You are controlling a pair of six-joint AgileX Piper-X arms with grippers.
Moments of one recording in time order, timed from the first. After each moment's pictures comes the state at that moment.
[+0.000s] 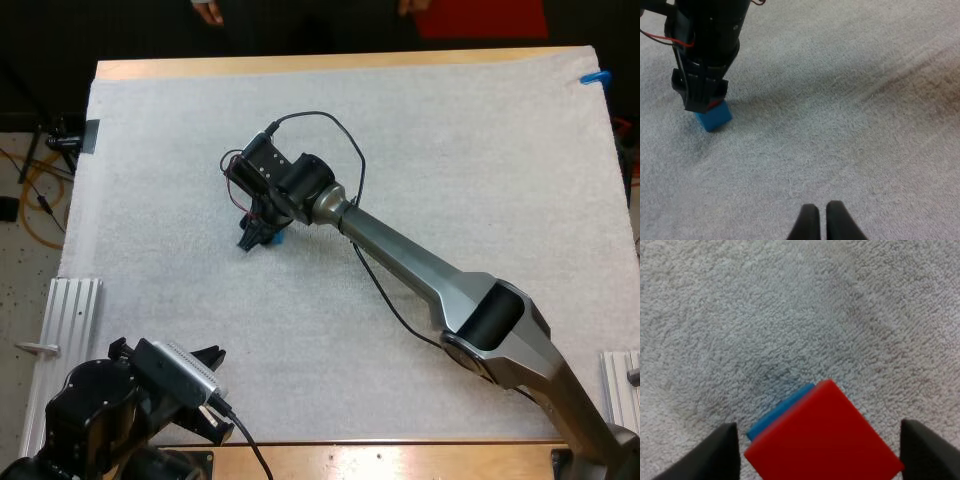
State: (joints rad) left arm -0.42 0.33 -0.78 1.21 0.18 -1.67; right arm 0.86 2.41 -2.27 1.06 0.05 -1.97
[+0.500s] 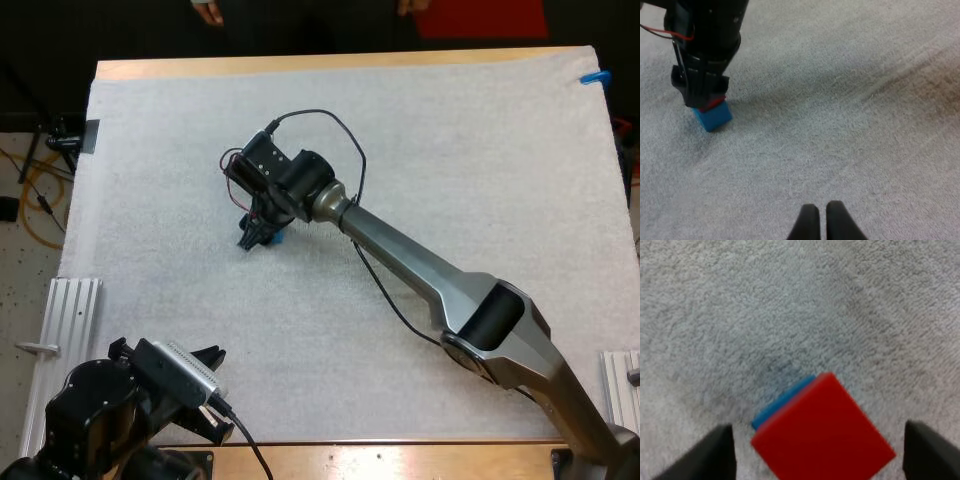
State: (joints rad) left arm -0.42 0.33 -0.78 1.21 0.18 -1.67; right arm 0.86 2.40 -2.31 1.11 0.05 -1.97
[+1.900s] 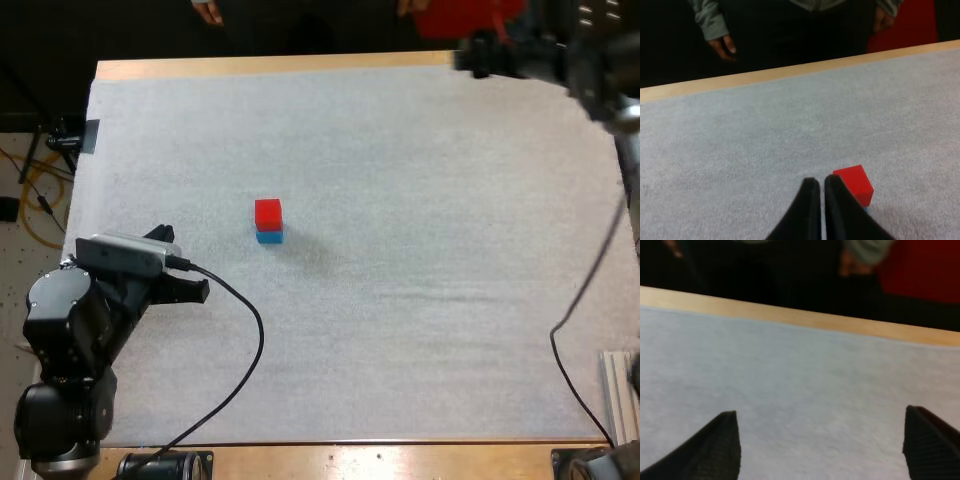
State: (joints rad) left arm 0.05 0.61 -0.78 0.68 0.26 -1.71; right arm 0.27 1.71 -1.99 1.07 -0.03 -1.81
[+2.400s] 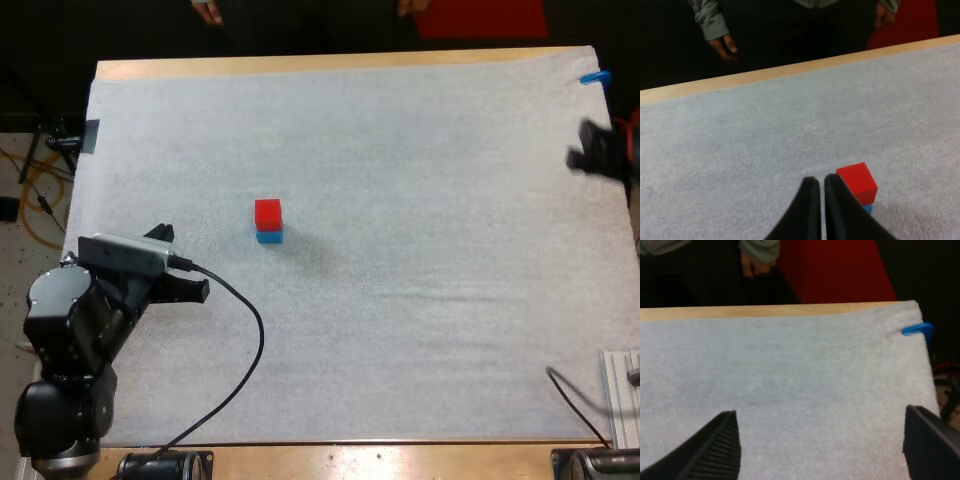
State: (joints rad) left arm 0.05 0.61 -0.78 0.68 0.26 -1.68; right arm 0.04 1.07 -1.25 0.83 -0.03 -1.85
